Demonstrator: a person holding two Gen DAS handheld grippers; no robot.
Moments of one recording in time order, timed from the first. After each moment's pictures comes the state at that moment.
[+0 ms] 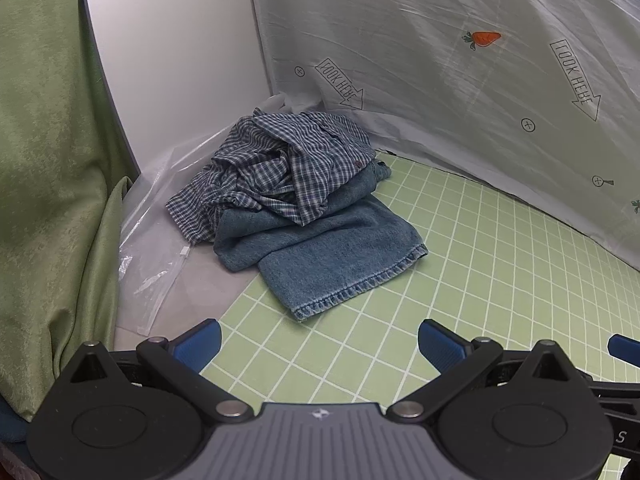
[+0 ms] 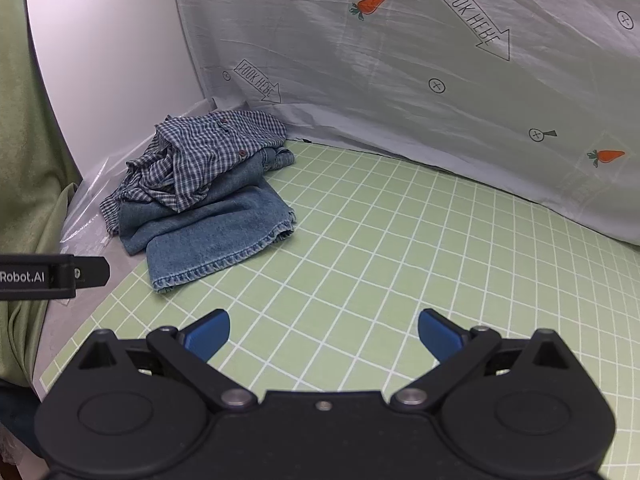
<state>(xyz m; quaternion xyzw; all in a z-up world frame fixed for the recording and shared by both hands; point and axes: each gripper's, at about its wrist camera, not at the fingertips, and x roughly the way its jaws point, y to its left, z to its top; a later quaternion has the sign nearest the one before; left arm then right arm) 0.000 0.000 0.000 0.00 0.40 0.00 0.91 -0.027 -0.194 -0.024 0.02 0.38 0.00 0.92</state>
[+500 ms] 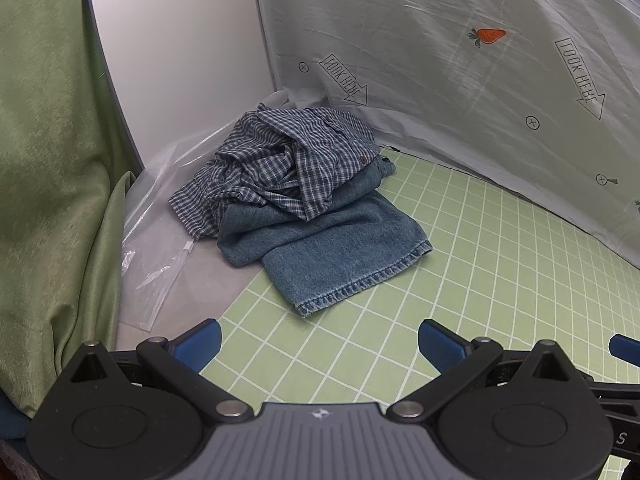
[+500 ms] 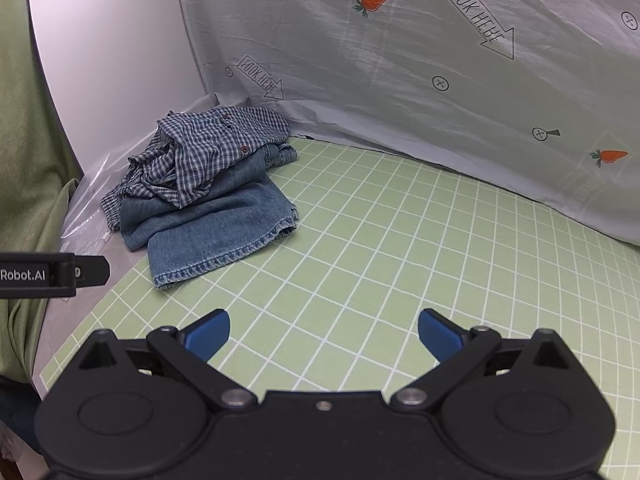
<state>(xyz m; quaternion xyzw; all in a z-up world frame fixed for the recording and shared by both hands) 0.000 0.002 -0.002 0.00 0.41 0.00 0.91 -0.027 -0.195 -0.026 0.02 0.38 0.01 0.92</state>
